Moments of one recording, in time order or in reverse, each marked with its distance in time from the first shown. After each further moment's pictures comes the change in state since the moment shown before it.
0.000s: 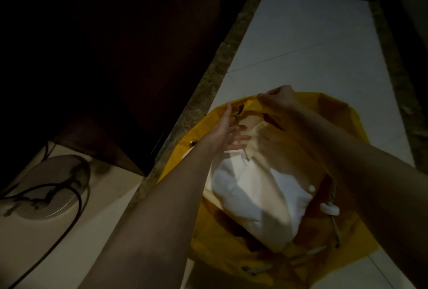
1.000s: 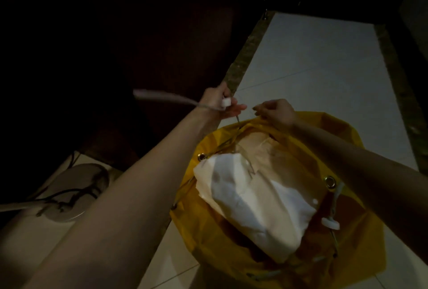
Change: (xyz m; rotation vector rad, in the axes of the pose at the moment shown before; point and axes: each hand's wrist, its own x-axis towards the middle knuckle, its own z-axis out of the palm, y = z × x) left_hand -0.057 0.106 -0.001 -0.025 0.155 0.299; right_hand -0.032 -0.034 -0.016 -0.090 -0.204 -0.201
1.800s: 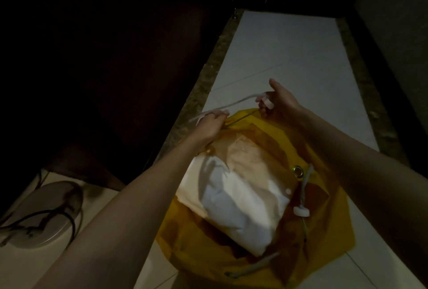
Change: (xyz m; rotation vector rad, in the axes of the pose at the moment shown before) left_hand 0.017 -0.063 0.031 0.741 -0.147 0.237; right_hand -0.016 0.008 -0.063 0.825 0.047 0.310
